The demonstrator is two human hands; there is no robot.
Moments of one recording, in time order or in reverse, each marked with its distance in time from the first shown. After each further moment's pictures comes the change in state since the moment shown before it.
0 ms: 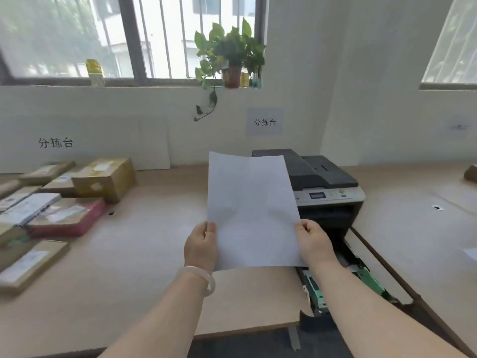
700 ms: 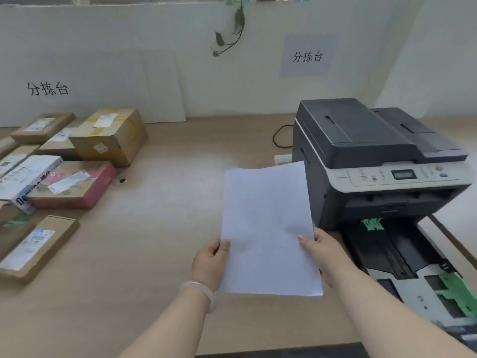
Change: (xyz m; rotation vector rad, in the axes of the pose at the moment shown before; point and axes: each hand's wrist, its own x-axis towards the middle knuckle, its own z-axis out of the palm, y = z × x) left_hand 0.126 -0.156 -0.019 -0.004 -0.253 -0.377; right_hand 0.100 0.082 0.154 0.129 -0.327 0.461
